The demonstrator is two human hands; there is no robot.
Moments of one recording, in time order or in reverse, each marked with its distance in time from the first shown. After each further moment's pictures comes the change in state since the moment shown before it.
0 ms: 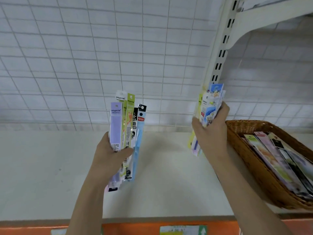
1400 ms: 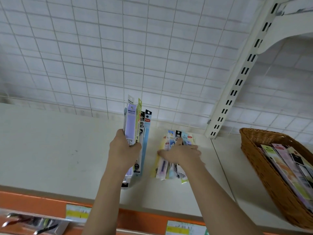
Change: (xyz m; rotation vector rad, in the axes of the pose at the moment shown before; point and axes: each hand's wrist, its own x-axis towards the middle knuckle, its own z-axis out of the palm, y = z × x) left_hand 0.000 -0.014 0.005 0.184 0.161 -0.076; right_hand -0.034 0.021 0.095 -1.047 -0.845 0.527
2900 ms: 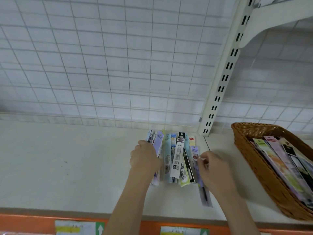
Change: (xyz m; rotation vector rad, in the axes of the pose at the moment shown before) left_hand 0.006 0.015 0.078 0.763 -0.280 -0.020; right_hand -0.021 0.120 0.012 0.373 0.529 -0.308
